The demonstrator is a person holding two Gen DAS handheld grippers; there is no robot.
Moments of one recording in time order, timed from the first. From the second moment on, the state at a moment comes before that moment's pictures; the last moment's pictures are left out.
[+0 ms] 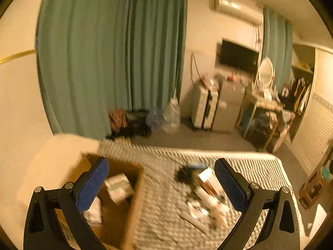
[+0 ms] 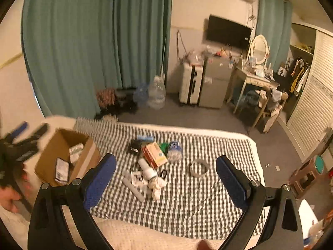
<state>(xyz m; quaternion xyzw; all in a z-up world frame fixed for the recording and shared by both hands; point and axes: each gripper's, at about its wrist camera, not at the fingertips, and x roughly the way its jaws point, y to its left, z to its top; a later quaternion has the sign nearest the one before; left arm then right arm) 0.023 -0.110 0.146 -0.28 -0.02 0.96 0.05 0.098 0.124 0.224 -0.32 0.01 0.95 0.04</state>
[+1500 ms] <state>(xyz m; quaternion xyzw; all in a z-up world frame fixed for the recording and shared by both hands) -0.054 0.133 -0.180 -0.52 0.04 0.85 -0.04 -0.135 0.311 -0.177 -0.50 0.05 0.87 0.01</state>
